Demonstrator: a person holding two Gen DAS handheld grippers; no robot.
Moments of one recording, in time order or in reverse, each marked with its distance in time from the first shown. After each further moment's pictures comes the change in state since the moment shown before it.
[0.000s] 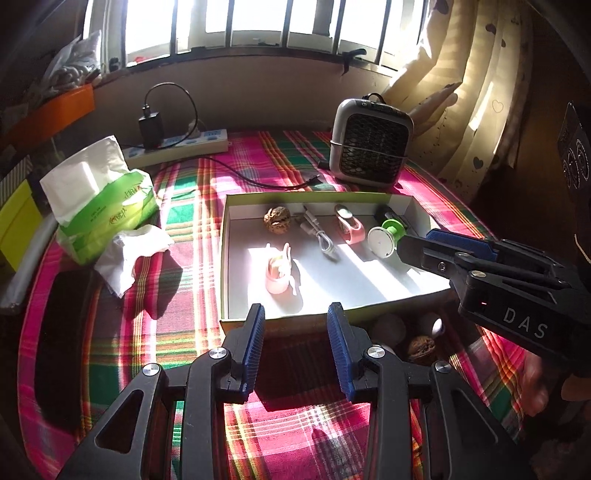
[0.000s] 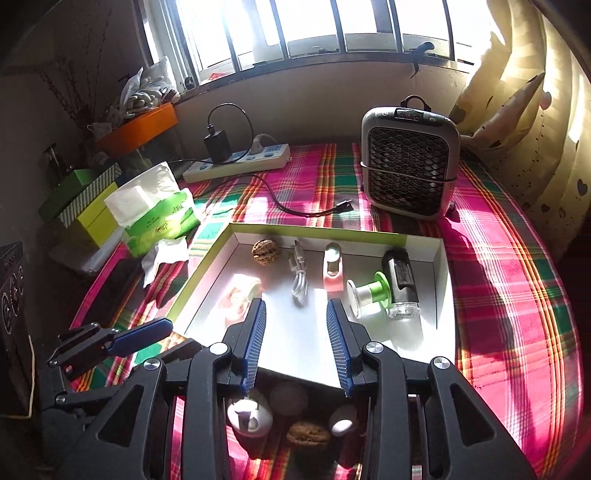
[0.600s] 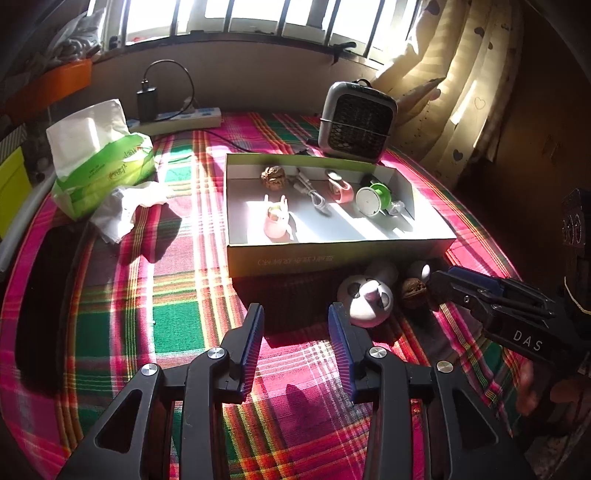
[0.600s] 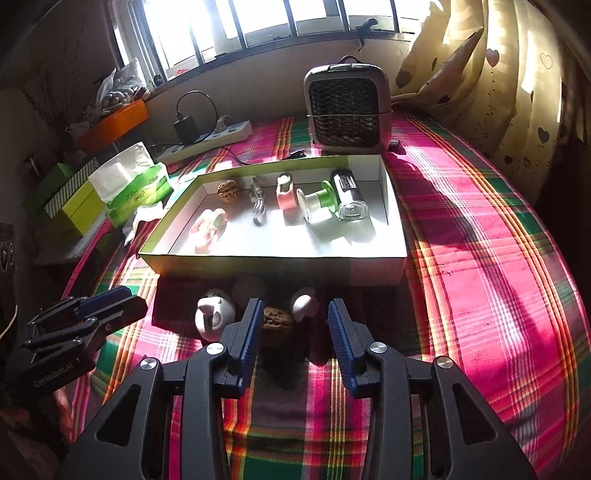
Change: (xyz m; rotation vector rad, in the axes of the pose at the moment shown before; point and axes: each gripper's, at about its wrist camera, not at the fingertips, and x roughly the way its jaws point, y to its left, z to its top) left arm -0.010 0.018 -0.042 -0.020 0.035 -0.096; right arm -0.019 -0.016 -0.068 0.121 0.040 -0.045
